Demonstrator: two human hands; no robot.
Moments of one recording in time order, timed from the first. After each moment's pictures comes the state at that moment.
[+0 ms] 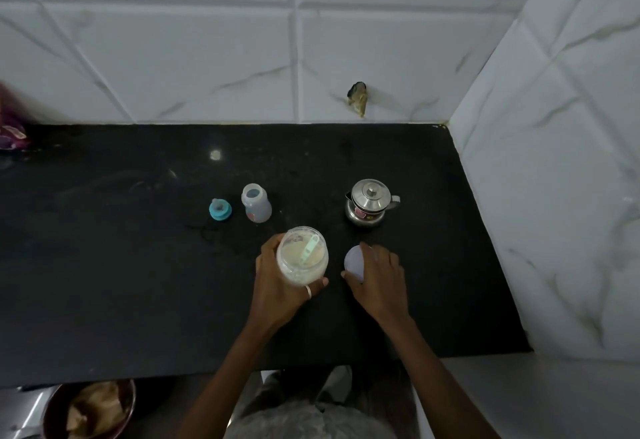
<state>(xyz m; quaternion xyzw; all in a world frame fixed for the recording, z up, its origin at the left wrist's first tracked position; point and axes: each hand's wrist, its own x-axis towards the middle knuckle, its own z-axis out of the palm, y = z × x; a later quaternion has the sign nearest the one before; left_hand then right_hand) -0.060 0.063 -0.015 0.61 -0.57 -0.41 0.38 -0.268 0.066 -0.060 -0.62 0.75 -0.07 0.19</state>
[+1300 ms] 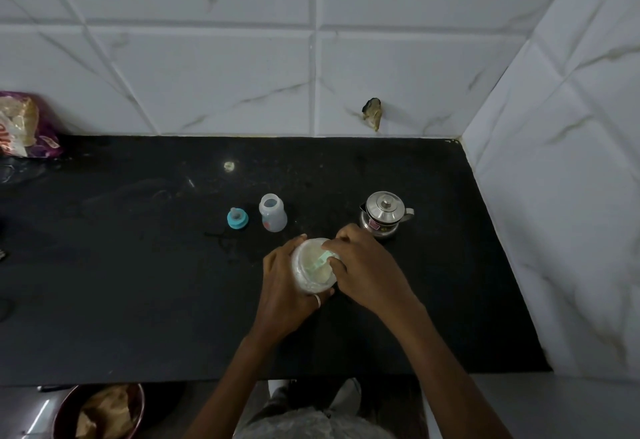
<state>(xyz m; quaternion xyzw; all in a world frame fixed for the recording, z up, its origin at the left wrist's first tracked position) -0.041 0.057 -0.023 0.58 -0.67 -0.31 0.35 -0.216 0.038 0.055 -0.77 0.59 -0.13 0.20</state>
